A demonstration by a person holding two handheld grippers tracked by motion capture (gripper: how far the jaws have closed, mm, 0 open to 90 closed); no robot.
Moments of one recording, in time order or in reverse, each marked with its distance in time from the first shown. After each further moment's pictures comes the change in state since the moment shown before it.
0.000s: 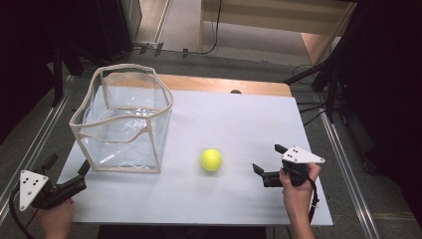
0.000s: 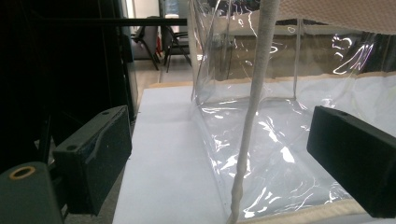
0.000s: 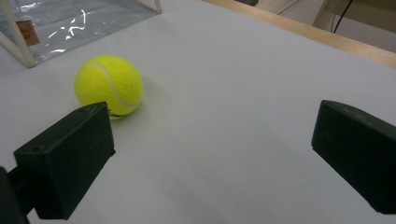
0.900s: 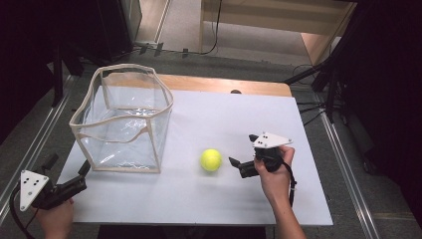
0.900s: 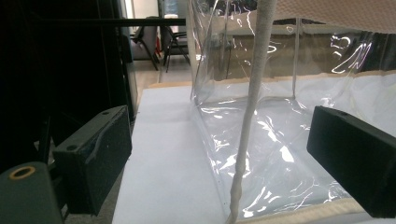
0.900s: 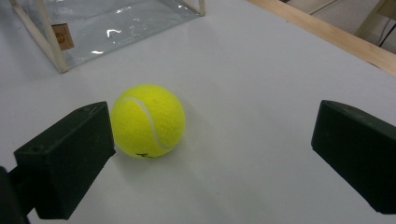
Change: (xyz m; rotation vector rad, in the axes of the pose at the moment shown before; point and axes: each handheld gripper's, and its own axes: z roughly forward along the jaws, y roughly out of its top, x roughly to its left) left arm 0.000 0.000 0.000 0.003 0.000 0.008; right arm 0.028 0.045 0.048 0.069 0.111 -0.102
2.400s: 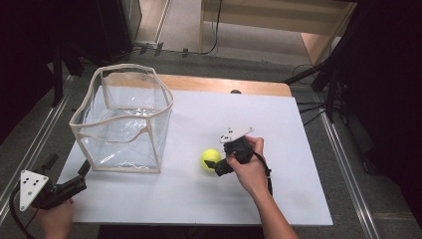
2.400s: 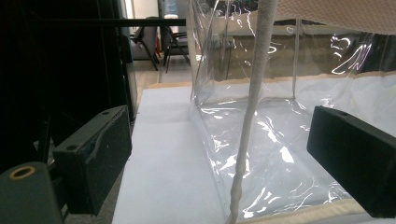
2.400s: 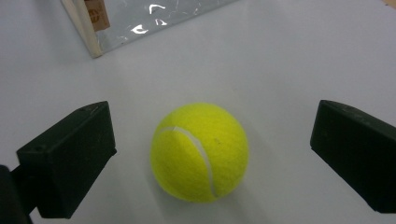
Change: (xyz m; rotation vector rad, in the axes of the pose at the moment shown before) left arm 0.000 0.000 0.000 0.000 0.001 -0.004; right arm 0.027 0.031 0.060 0.171 0.160 -0.076
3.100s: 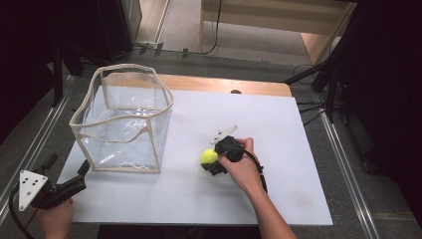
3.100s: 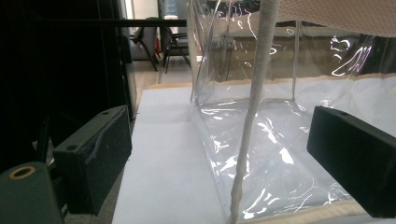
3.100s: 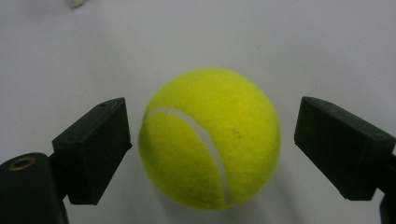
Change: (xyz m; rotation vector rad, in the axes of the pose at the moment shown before) left arm 0.001 0.000 0.000 -0.006 -0.001 -0.010; right arm -0.004 -0.001 0.035 0.194 0.051 0.021
